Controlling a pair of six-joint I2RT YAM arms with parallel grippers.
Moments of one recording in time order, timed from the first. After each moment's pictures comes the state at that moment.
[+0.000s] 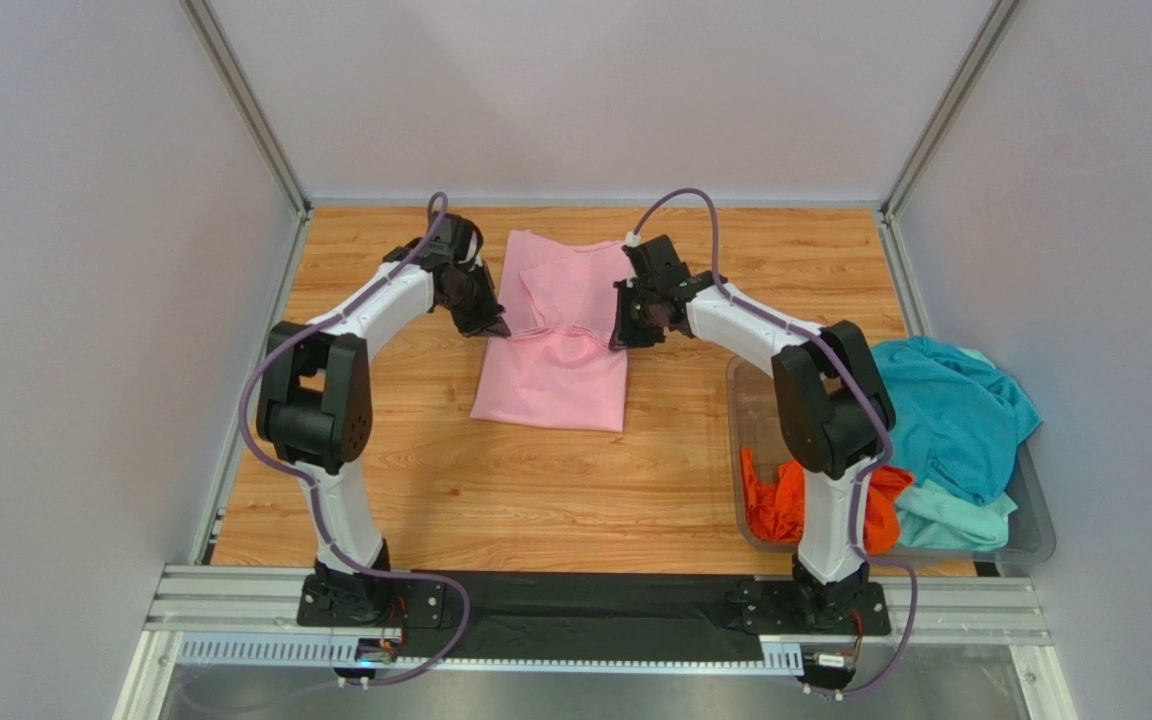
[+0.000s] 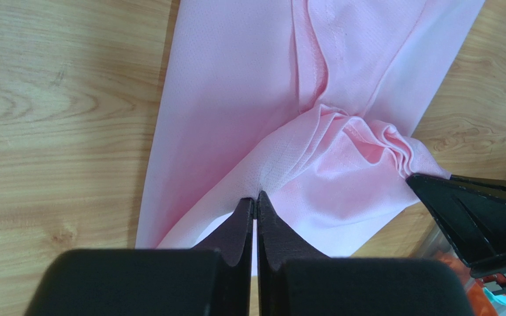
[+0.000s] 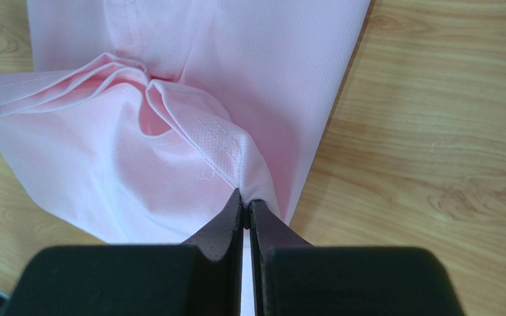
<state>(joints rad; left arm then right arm) -0.25 1.89 1.44 -0.60 0.23 -0.61 0.50 1.97 1.45 -0.40 -0.15 0.48</state>
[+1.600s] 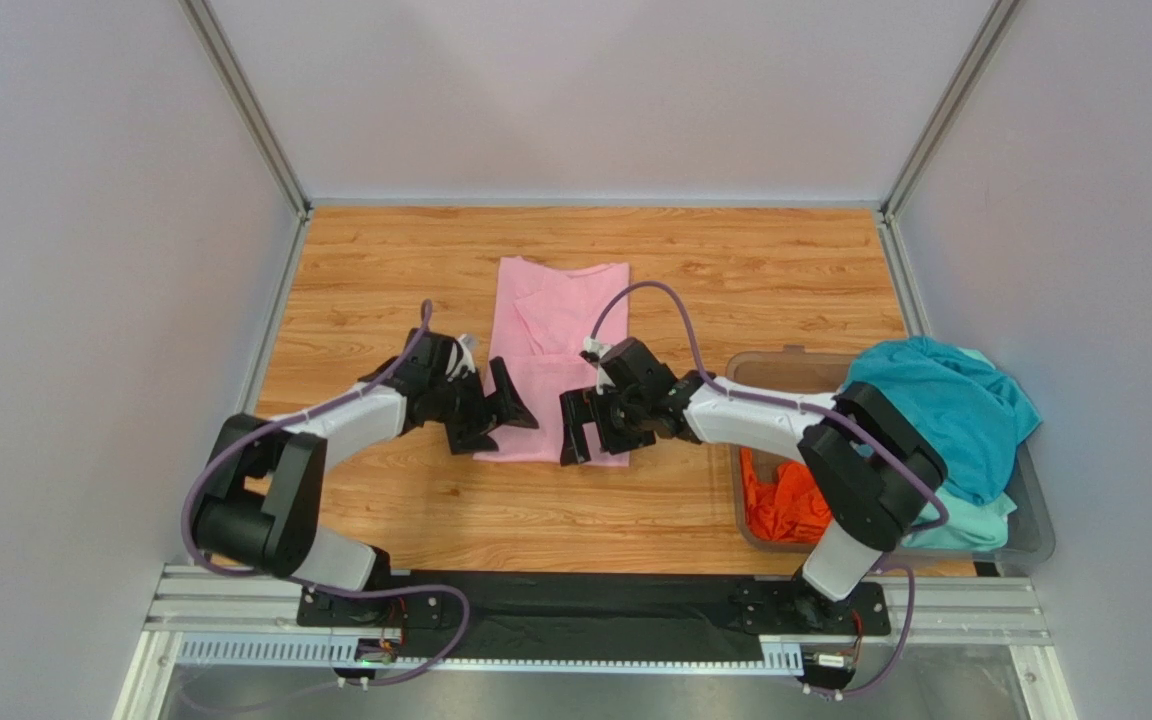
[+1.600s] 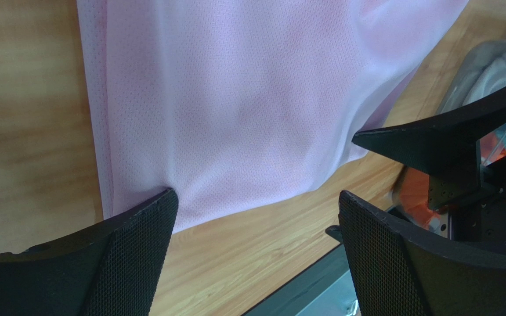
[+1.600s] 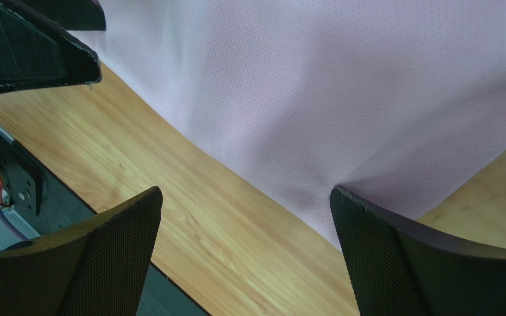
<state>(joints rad) -0.30 1.48 0.68 -0.21 0.49 -0.68 0.78 1.69 0.95 -0.20 -0.26 0.51</state>
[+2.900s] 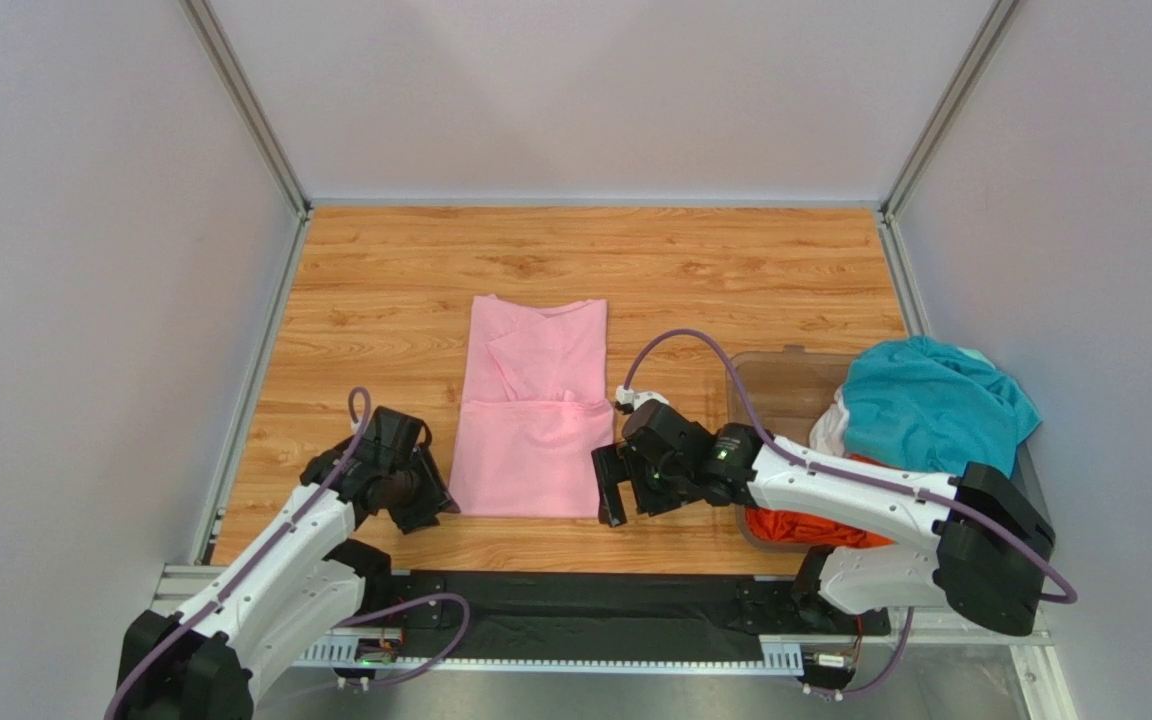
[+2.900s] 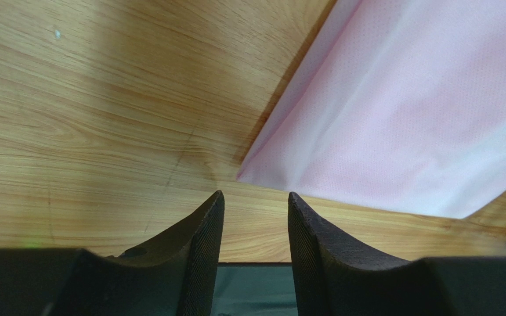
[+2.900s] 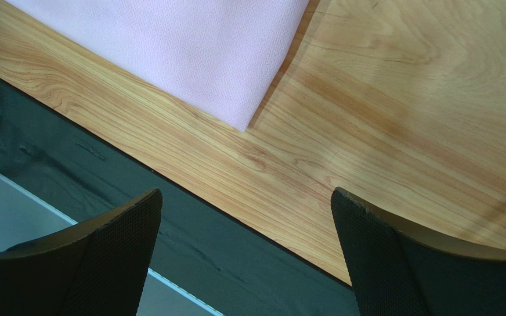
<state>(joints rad) -0.36 0.79 0.40 -0.79 0.07 -0.88 1.02 1.25 0.74 -0.52 -0.02 0.69</state>
